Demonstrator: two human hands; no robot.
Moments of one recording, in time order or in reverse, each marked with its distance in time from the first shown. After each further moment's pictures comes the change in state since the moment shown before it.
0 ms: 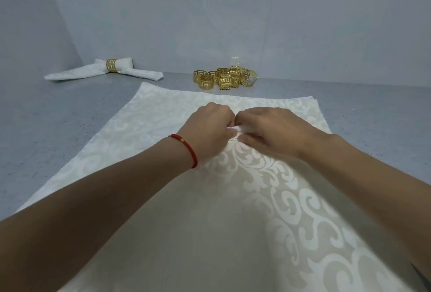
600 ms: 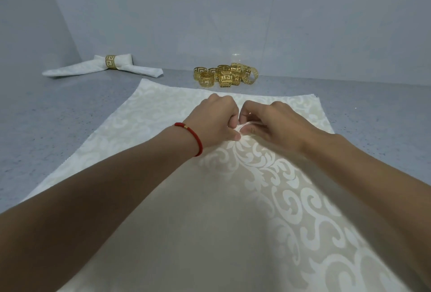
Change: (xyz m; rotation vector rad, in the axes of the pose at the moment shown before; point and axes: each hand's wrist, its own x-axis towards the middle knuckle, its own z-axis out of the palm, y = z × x) left_hand 0.010 0.004 -0.006 -0.112 -0.049 -0.009; right_hand 0.003 0.012 0.008 0.312 0.077 0.100
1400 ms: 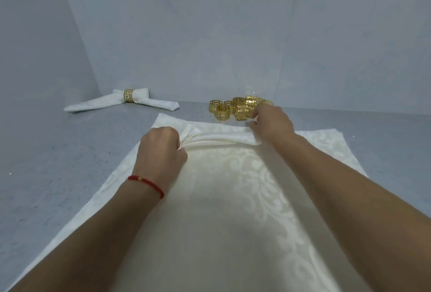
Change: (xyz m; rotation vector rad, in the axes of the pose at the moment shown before) left_hand -0.029 -0.105 -0.031 0.233 0.427 -0.381; right_hand 0.132 0.031 0.025 -0.067 0.186 0.617
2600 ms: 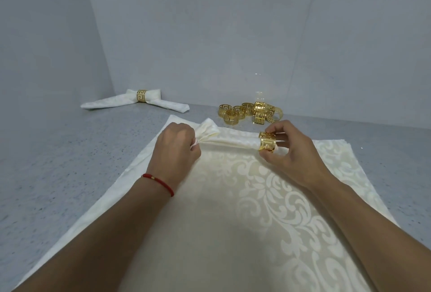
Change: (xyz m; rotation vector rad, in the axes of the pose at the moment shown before) left_hand 0.008 -0.009 0.011 -0.087 0.179 0.217; right_hand -0.082 0.030 -0.018 0.566 0.030 -0.331
